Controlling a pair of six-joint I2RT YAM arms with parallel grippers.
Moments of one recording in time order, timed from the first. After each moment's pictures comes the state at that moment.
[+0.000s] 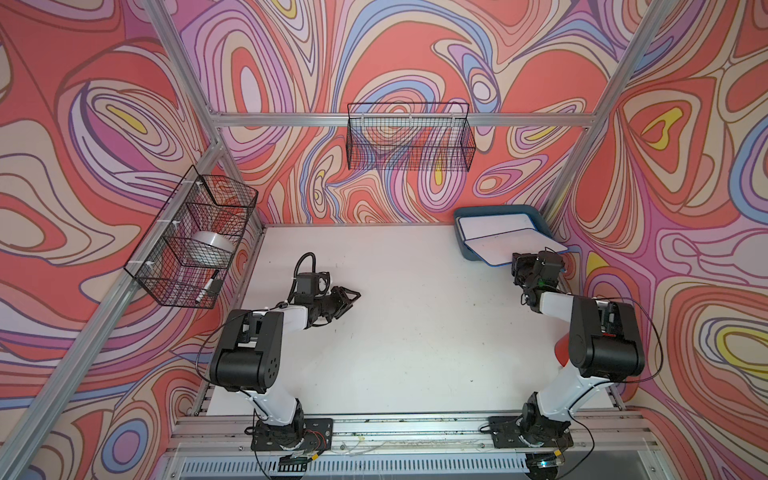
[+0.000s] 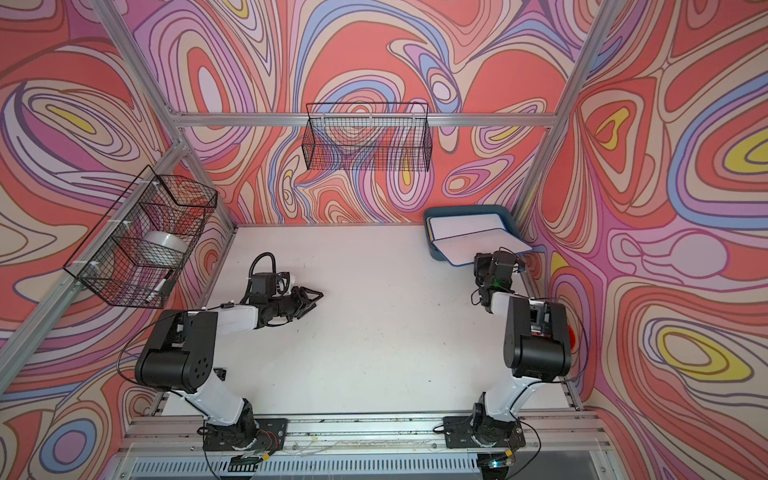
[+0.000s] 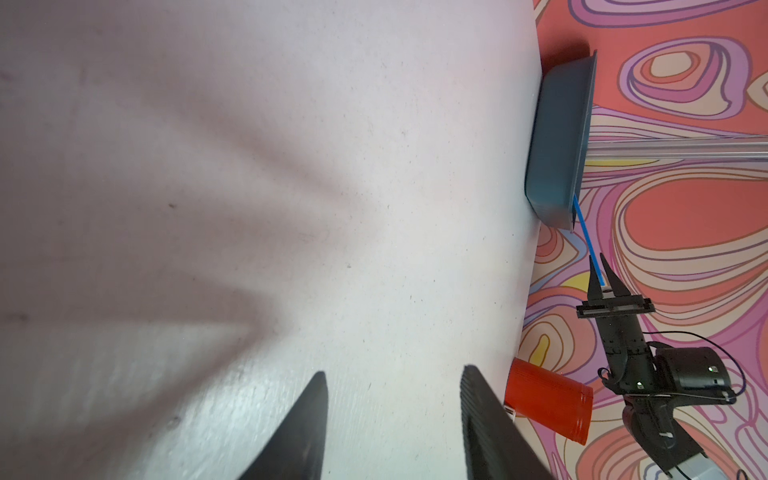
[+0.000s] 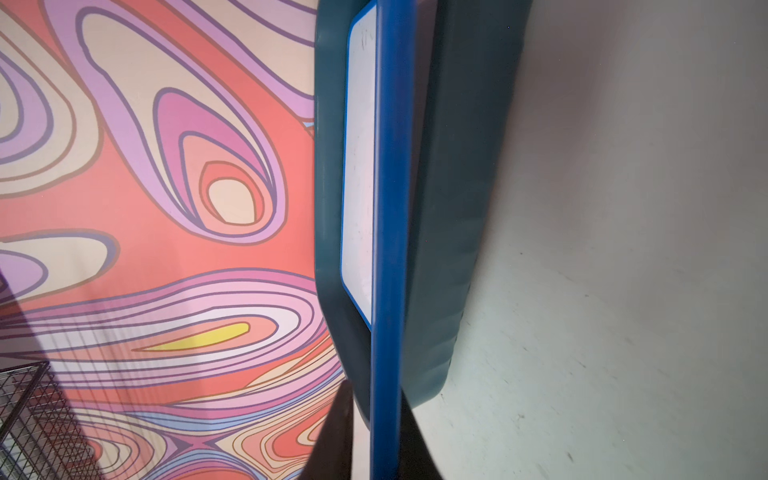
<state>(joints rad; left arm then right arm) -0.07 1.66 0.70 0.17 0.67 -0.84 -0.20 1.73 0.84 0.55 -0.16 1.37</state>
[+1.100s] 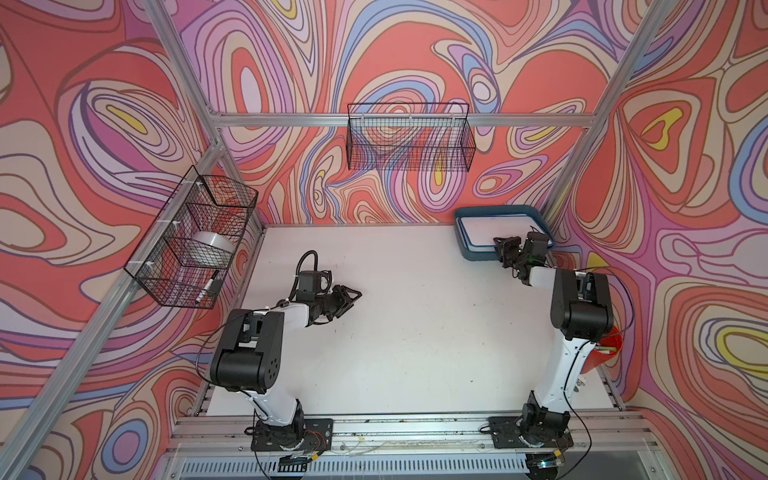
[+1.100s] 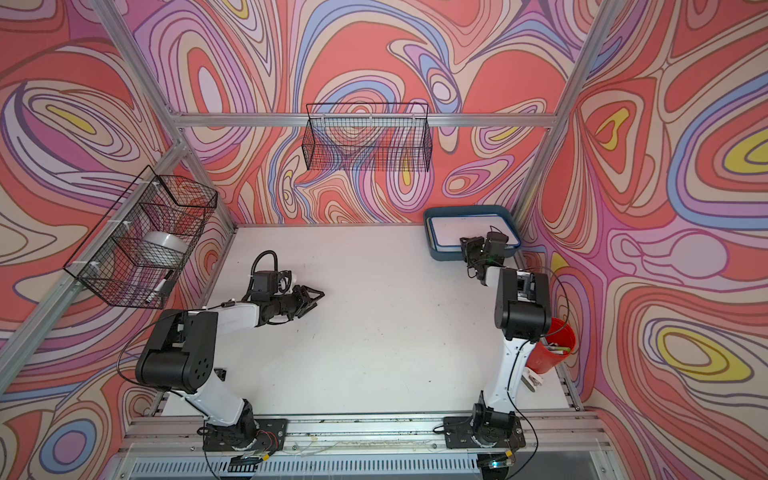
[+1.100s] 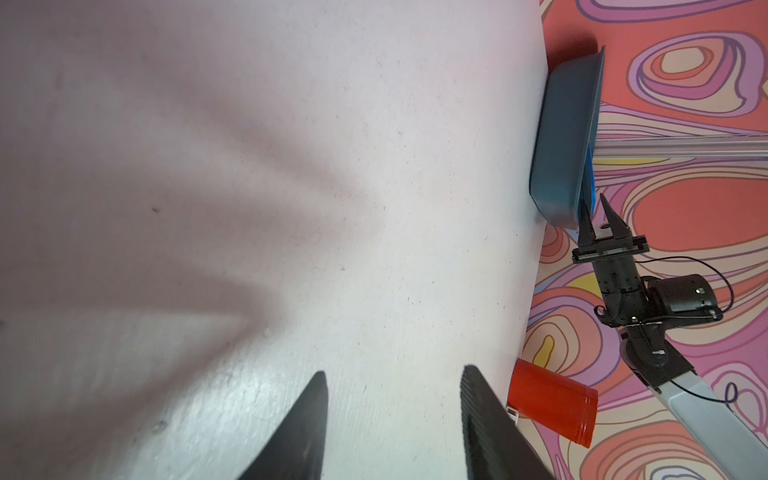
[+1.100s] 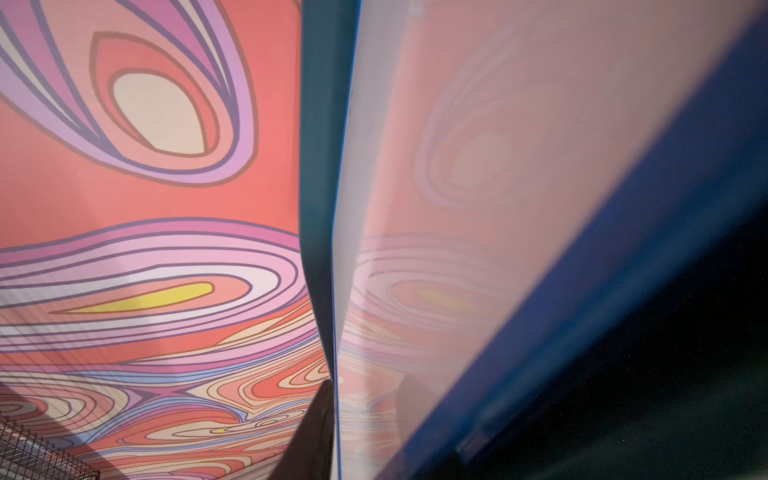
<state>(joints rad) -0.09 1.67 0.73 0.12 0.65 -0.84 -0.19 2.11 1.29 0.41 -0.42 1.25</state>
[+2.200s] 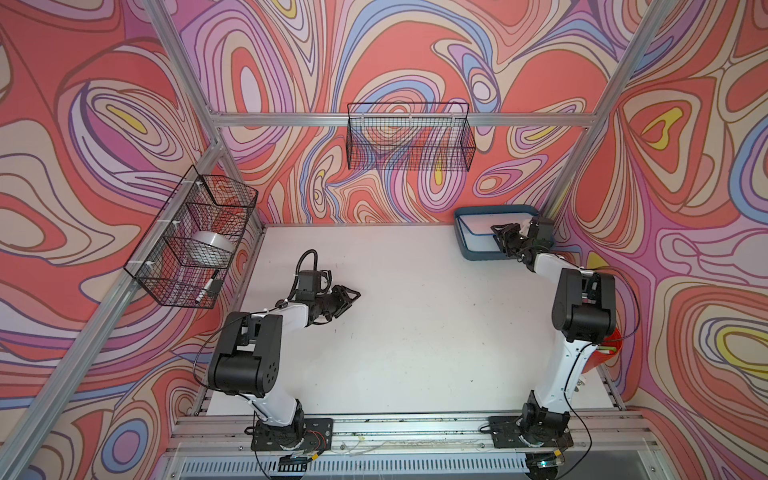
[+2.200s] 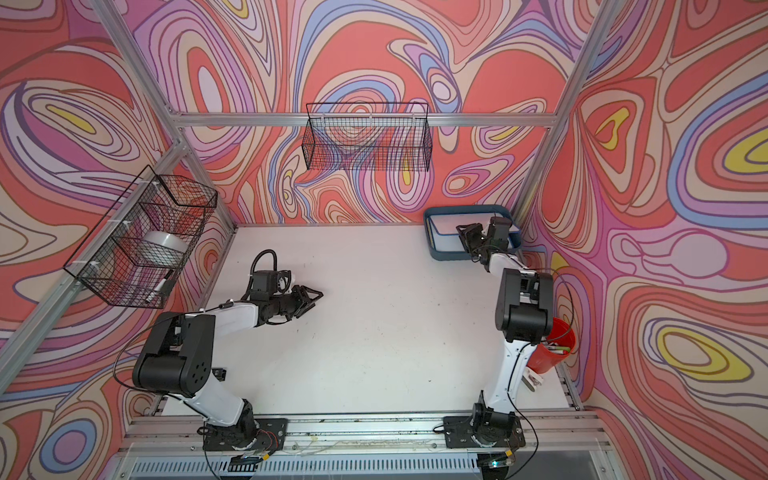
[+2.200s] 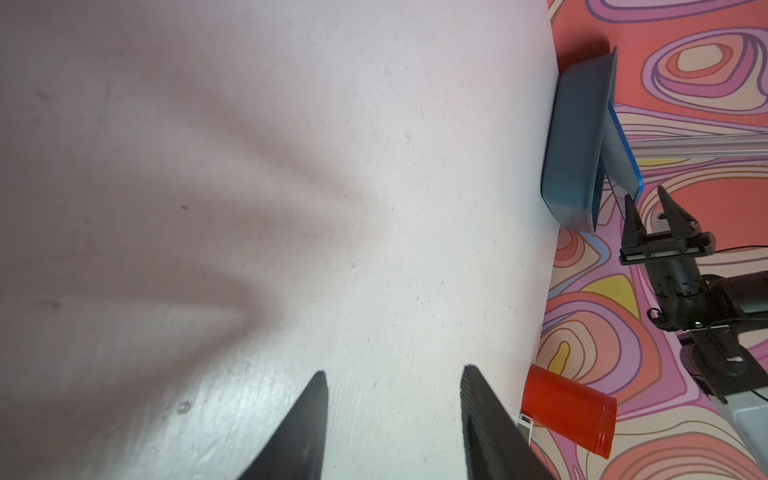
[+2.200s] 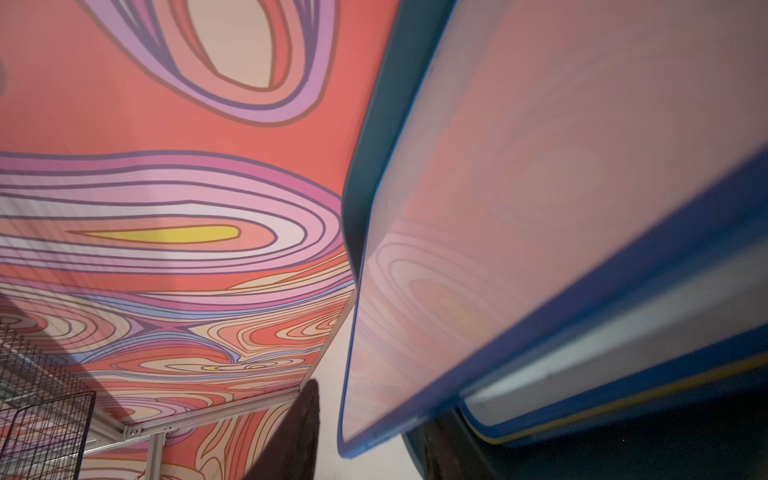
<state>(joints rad) -0.09 1.64 0.73 0.08 0.61 -0.81 -0.19 2.05 1.43 0.19 -0.54 1.06</state>
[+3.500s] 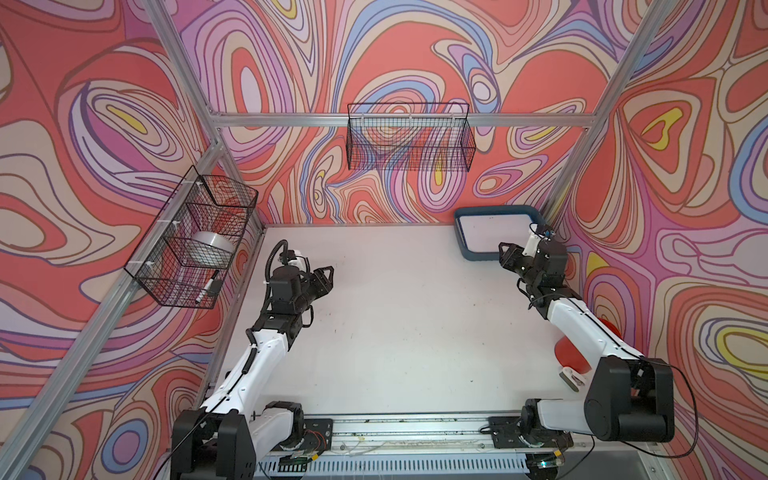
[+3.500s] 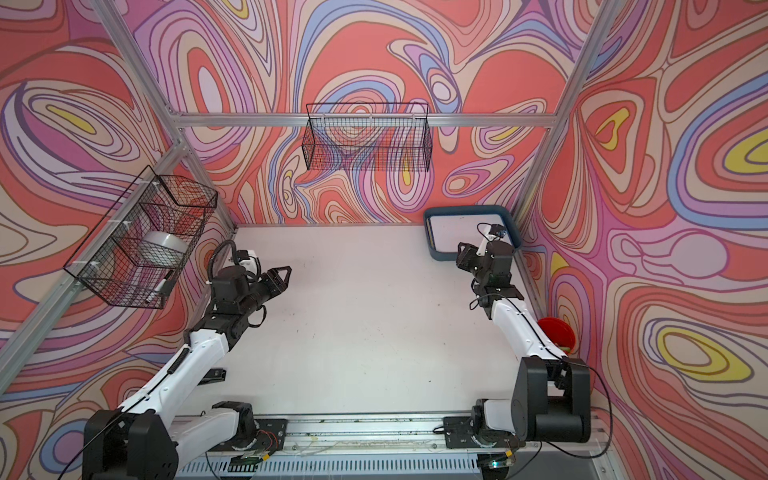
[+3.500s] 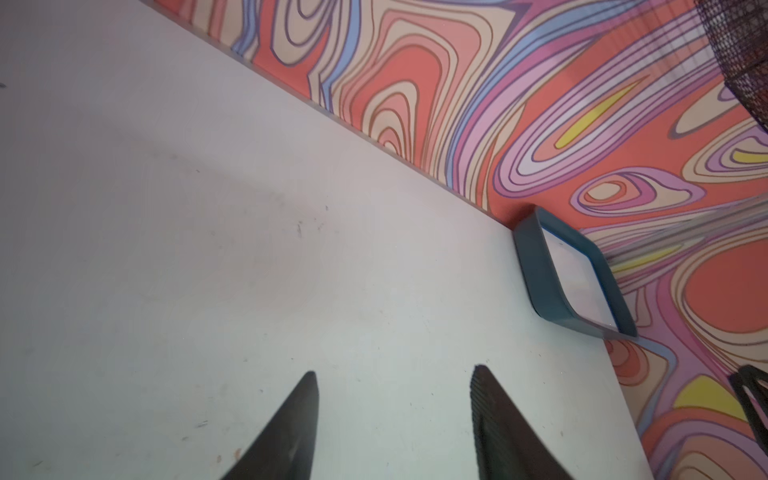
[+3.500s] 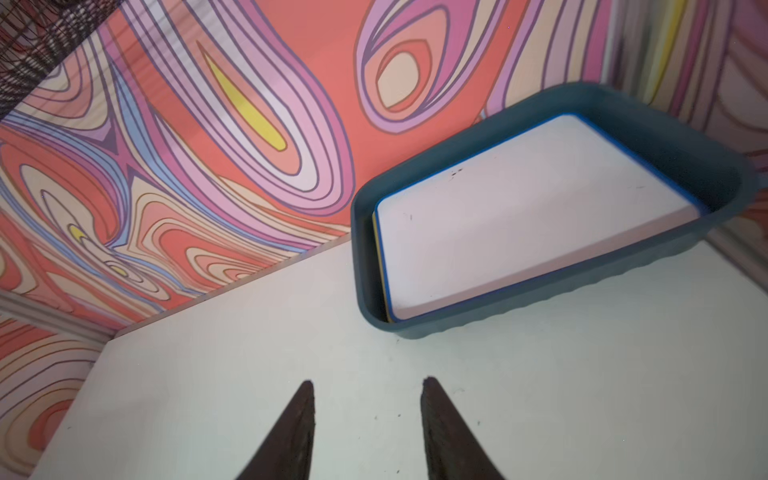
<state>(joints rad) -0.07 1.07 0.68 -0.02 0.11 -0.60 -0.06 1.34 0.82 0.21 -0.12 0.36</state>
